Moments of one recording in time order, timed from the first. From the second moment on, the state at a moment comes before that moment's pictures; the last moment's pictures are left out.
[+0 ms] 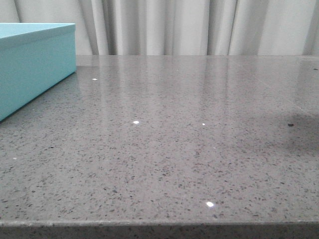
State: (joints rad) left arm 0.03 1.60 -1.74 -0.18 1.20 0.26; right arm 0.57 0.97 -1.01 -0.09 0.67 0.43
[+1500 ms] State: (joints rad) left arm 0.03 0.43 -0.51 -0.25 0.56 0.28; right arm 0.57 0.29 -0.47 -0.26 0.43 0.42
